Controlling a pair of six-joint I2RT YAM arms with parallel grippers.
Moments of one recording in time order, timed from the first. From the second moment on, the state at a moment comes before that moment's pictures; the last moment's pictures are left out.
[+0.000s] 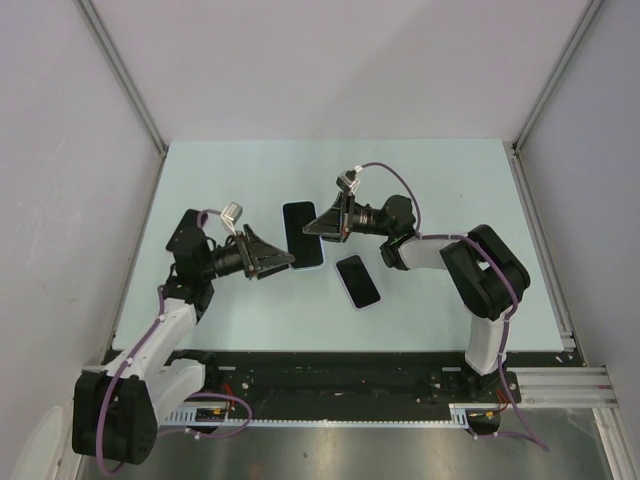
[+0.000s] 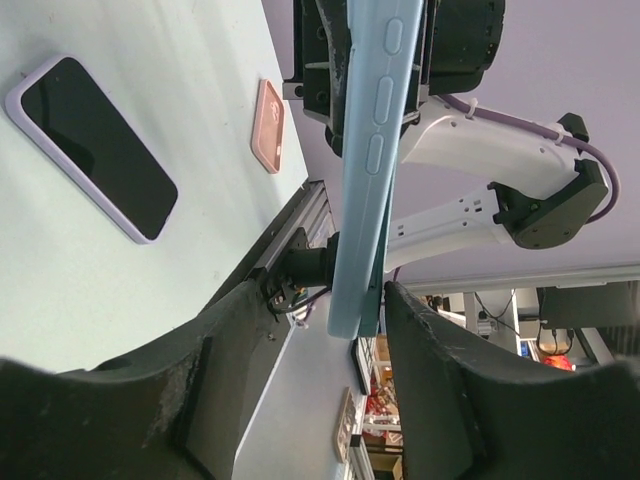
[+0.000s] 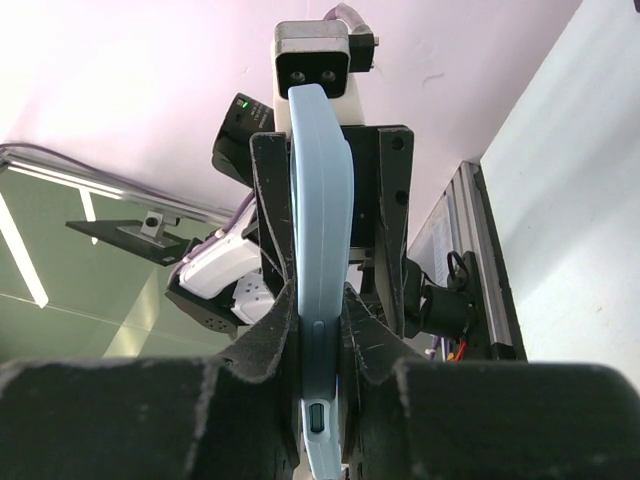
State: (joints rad) left arm -0.15 0.95 0.46 0.29 1.00 -1.08; right arm 0.58 1.89 0.97 1.25 -0.92 1.55
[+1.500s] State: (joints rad) left arm -0.18 1.01 0.62 -0.08 0.94 -0.85; right arm 0.65 1.82 0.88 1.01 -0.88 1.32
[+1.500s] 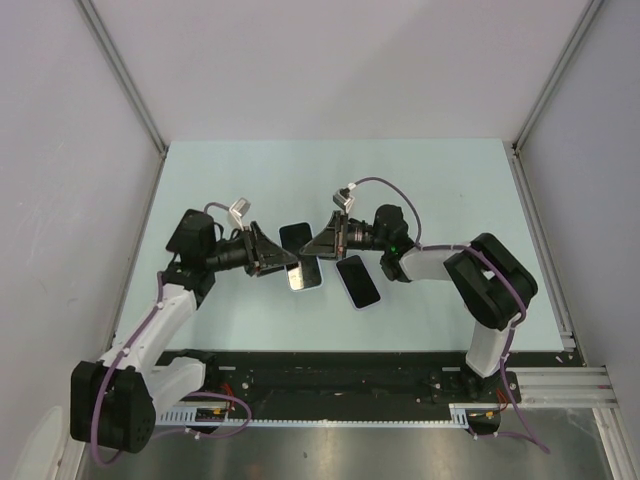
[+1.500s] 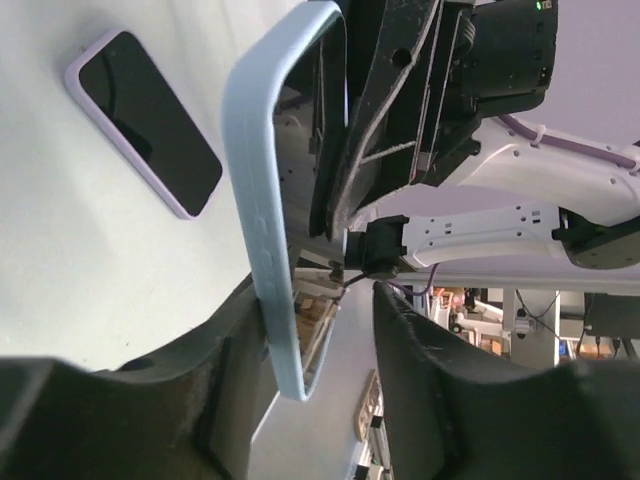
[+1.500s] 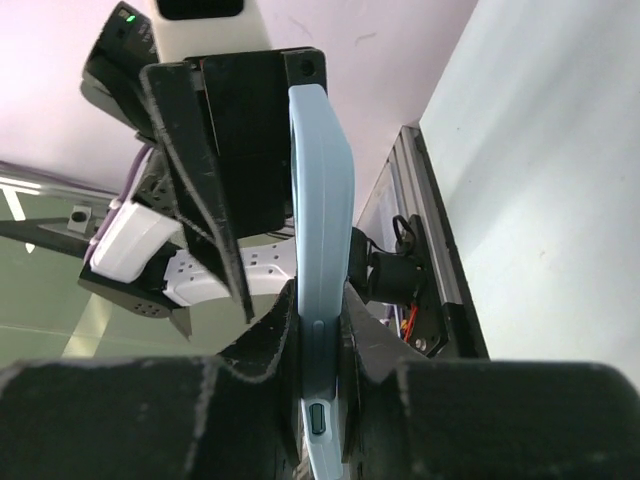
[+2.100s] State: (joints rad) left arm -0.18 1.04 0.58 0.13 0.97 -0.95; right arm 0.66 1.77 0.73 1.16 -0.91 1.41
